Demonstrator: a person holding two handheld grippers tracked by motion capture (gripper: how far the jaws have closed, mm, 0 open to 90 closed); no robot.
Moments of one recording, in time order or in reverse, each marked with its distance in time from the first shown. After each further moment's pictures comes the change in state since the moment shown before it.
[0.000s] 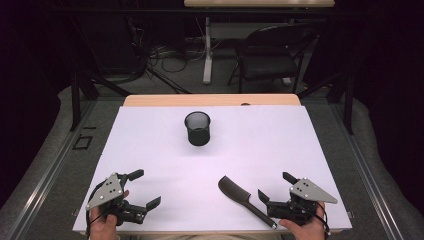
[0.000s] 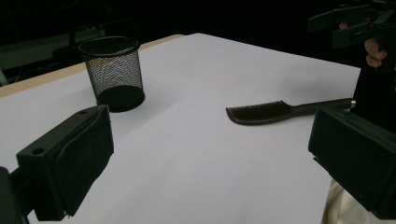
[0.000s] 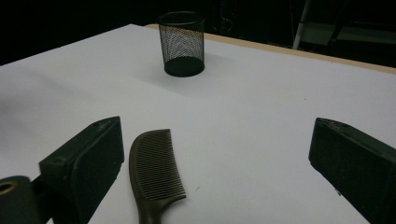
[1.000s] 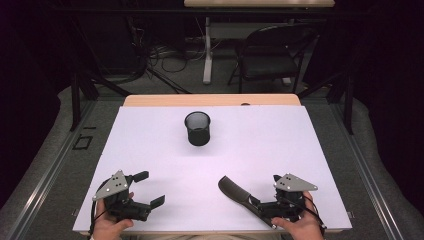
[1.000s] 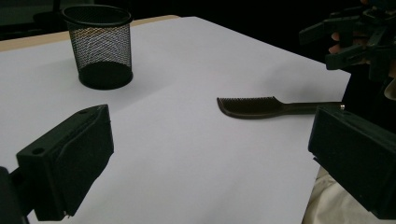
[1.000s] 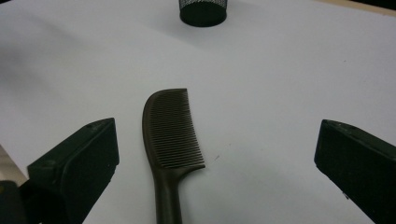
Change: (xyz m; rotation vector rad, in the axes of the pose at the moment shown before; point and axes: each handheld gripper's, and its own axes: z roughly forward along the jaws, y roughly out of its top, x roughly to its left) left arm 0.004 -0.001 0.011 0.061 -0.041 -0.121; right arm 0.010 0.006 0.022 0.227 0.060 -0.037
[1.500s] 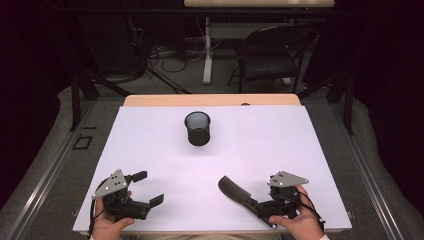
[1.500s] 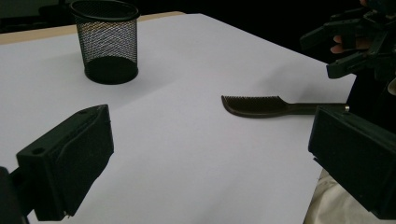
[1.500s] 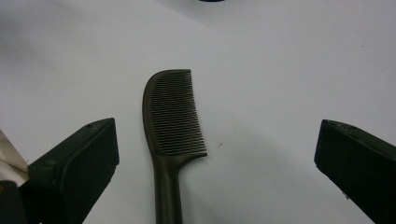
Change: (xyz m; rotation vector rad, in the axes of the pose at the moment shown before) left arm 0.002 0.000 -0.002 0.012 0.025 -0.030; right arm 0.000 0.007 0.009 0.106 0.014 -0.038
